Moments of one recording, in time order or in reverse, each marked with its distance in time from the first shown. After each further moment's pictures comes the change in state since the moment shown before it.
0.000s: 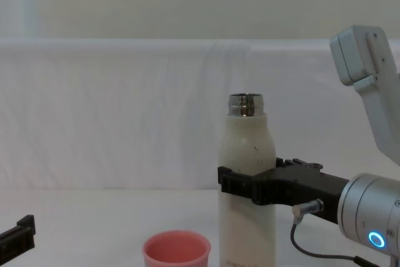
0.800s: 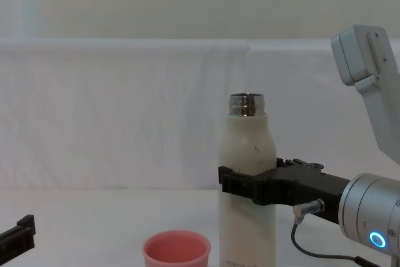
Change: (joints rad) left arm 0.000 0.000 0.000 0.000 0.000 0.000 0.000; right arm -0.002 0.001 0.001 -0.002 0.002 0.000 0.000
